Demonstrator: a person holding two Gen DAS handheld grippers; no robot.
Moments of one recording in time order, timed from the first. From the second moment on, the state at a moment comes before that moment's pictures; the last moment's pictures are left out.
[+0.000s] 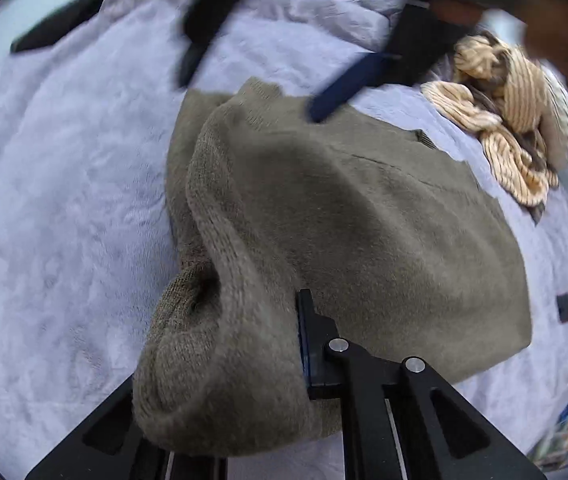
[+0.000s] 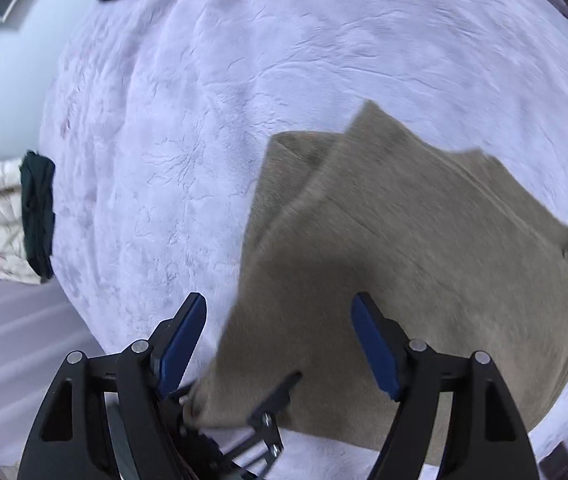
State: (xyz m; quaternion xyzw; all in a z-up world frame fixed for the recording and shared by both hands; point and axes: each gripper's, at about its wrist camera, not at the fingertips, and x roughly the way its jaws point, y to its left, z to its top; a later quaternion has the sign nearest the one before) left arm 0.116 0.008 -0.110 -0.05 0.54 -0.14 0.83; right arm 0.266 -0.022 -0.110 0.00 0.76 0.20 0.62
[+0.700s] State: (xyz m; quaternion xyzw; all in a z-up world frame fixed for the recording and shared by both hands) left arm 0.114 -0.004 -0.103 0.00 0.52 -0.17 0.84; right arm 0.257 0.045 -0.172 -0.23 0.79 0.16 0.54
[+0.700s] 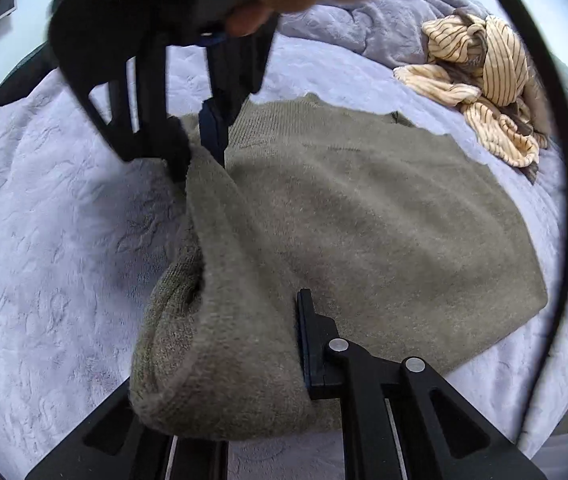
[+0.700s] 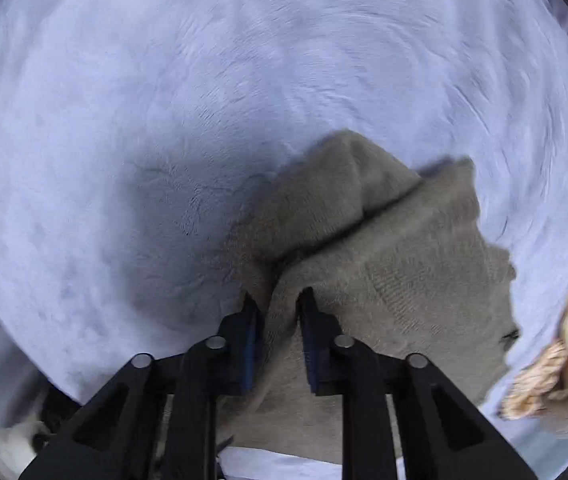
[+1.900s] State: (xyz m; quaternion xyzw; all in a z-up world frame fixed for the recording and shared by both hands) left arm 0.064 -0.285 -0.087 0.19 0.50 -0.37 0.76; right arm 0.139 -0.427 -0.134 0.23 0.65 0.06 0.72
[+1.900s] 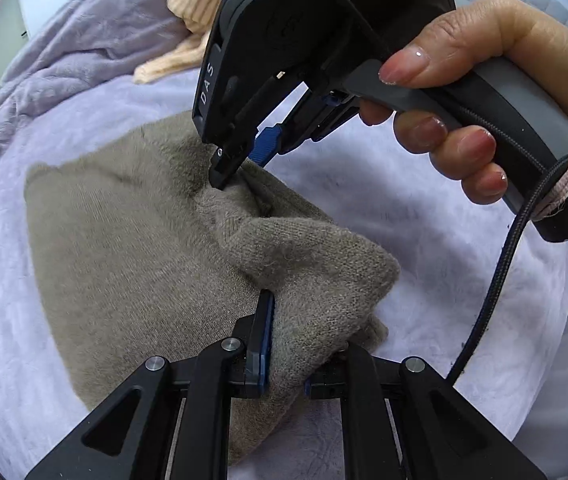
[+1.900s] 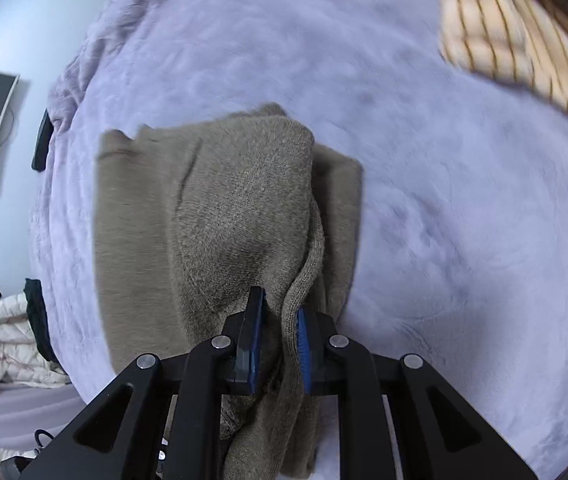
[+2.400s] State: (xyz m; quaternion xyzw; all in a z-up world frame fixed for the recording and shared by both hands) left arm 0.050 -0.261 -0.058 0.17 0.52 -0.31 0.77; right arm 0.120 -0.449 -0.141 0.32 0.61 0.08 0.71
